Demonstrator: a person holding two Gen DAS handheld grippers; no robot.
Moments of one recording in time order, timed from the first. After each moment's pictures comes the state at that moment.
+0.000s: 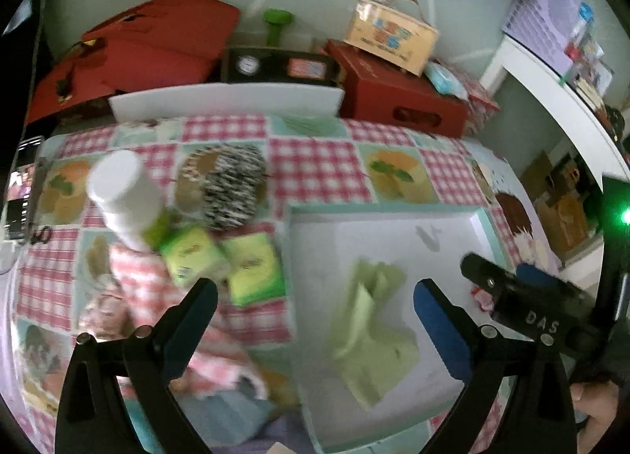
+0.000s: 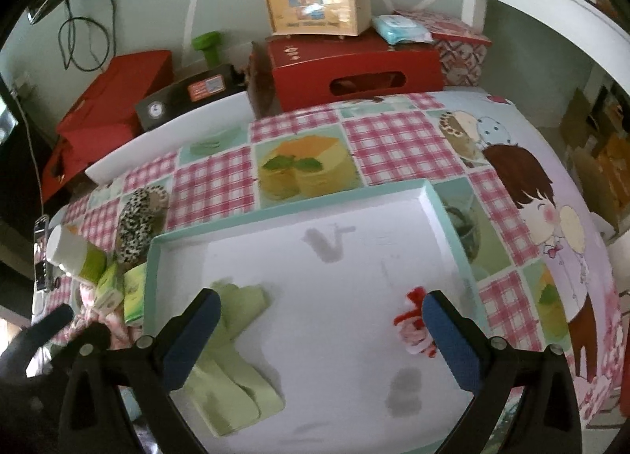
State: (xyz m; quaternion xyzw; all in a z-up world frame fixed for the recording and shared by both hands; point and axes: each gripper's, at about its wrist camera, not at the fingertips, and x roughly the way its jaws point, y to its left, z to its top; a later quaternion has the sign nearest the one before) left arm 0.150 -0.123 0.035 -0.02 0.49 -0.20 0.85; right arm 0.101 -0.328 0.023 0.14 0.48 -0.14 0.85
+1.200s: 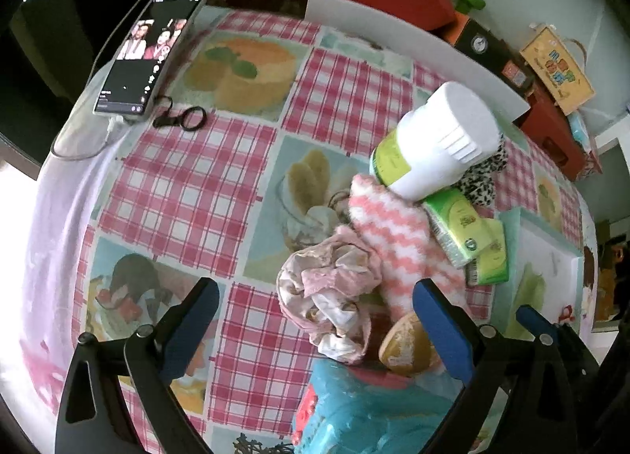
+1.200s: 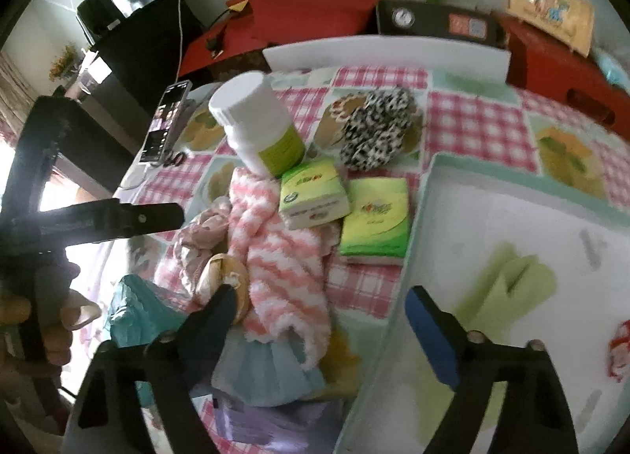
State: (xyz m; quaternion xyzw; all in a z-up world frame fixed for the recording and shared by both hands) left arm 0.193 0.053 -0.024 -0.09 0.60 -0.03 0.79; right arm 0.138 -0.148 -0.023 0.08 0.53 0.14 0.83
